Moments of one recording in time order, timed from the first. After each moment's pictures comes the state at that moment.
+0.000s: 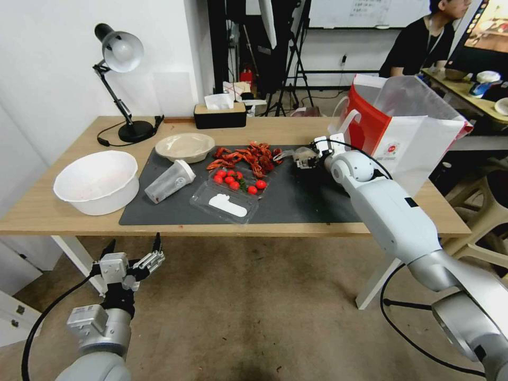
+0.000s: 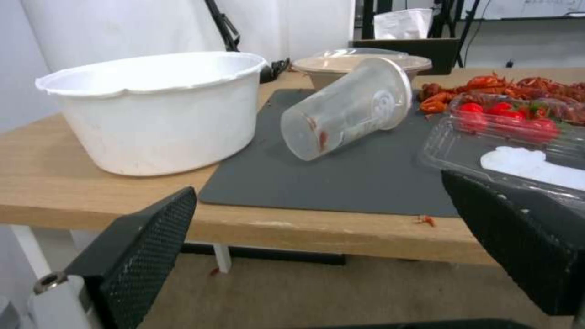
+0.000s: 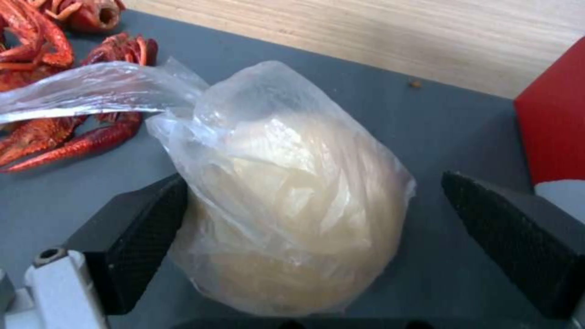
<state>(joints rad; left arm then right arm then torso) 1.78 -1.36 -0.63 -2.28 -0.29 0.07 -0.20 -0.30 1.16 -0.06 1.16 0.58 -0.67 0.05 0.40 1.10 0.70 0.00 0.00</state>
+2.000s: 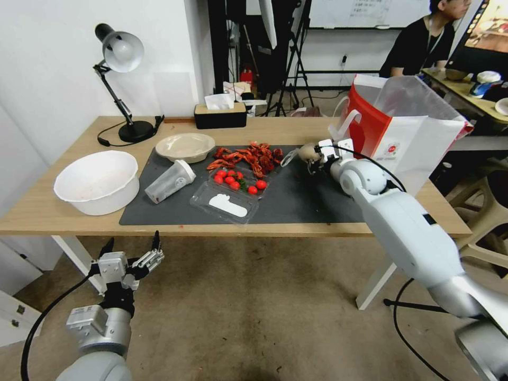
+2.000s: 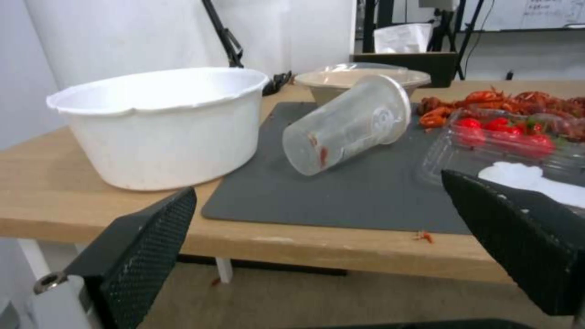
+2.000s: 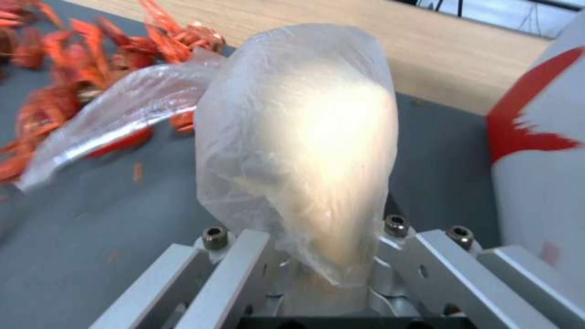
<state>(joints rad) 1.78 -1.36 -0.63 -2.29 -0.28 0.06 -0.20 -0.49 1.01 0.01 1.54 0.66 -0.70 0.09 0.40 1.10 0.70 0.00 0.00</state>
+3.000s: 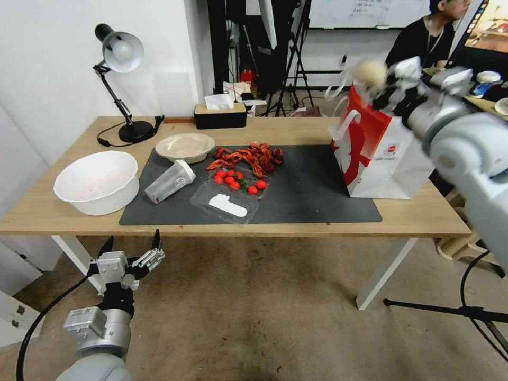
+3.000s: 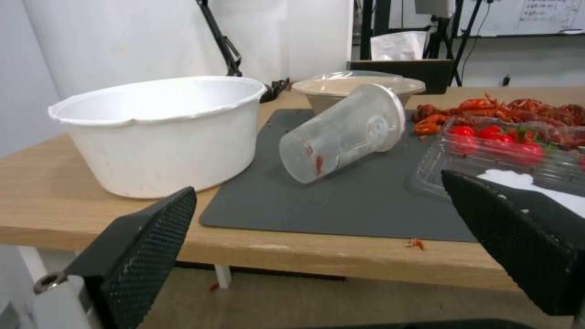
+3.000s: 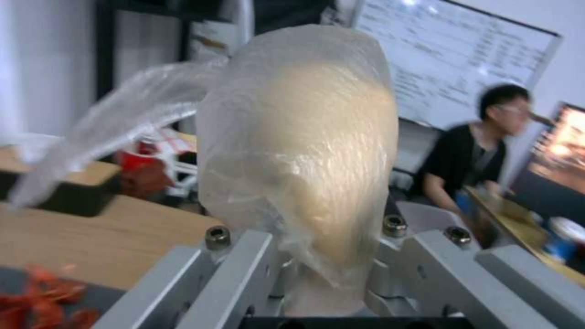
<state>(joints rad) 1.79 -1.37 -0.63 -2.30 -0.28 0.05 -0.20 -0.61 0.76 0.19 1.99 0.74 -0.67 0.13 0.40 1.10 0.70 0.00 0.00</state>
